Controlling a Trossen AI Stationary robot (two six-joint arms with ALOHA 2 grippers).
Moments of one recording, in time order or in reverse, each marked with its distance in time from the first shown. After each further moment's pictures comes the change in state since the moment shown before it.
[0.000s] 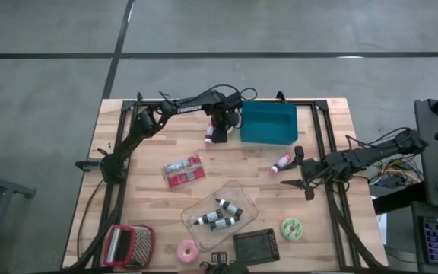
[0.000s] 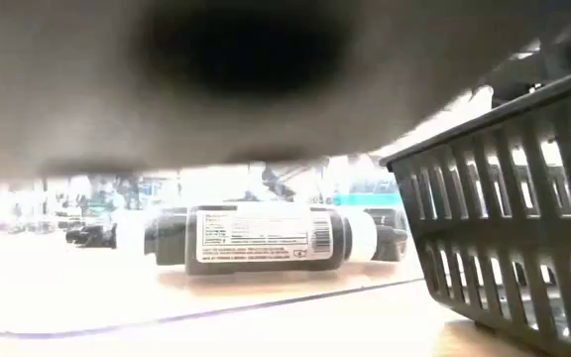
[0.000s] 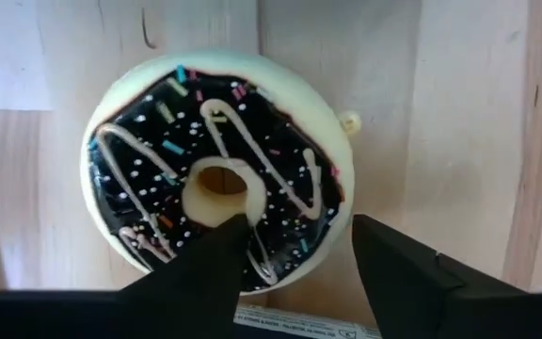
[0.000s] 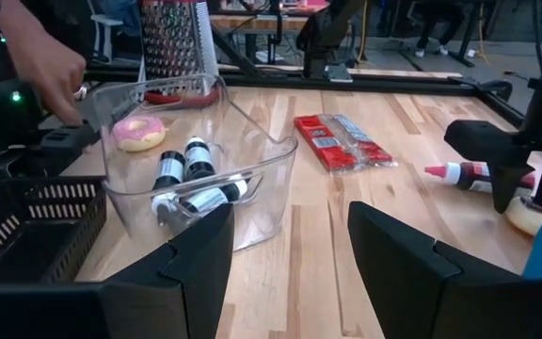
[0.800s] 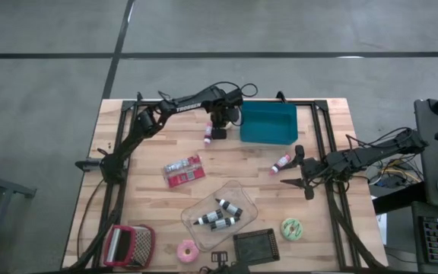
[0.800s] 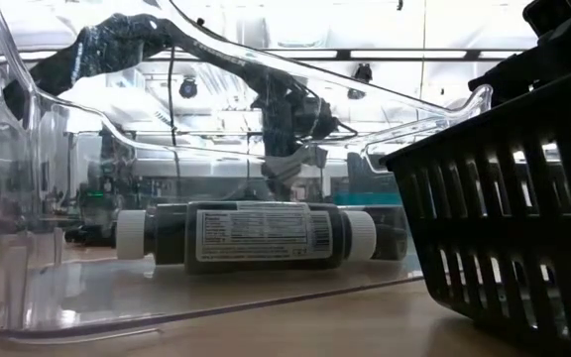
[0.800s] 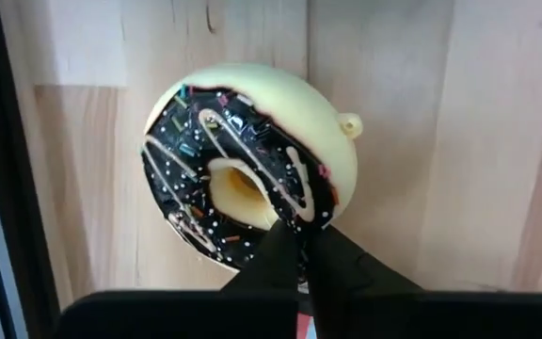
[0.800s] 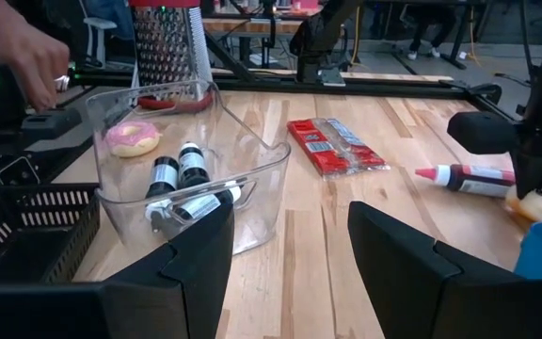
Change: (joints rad) left arm -0.005 -0.007 0.081 -0.088 -0.071 -0.003; right arm 0.000 0.000 0.010 -0.004 0.019 0.001
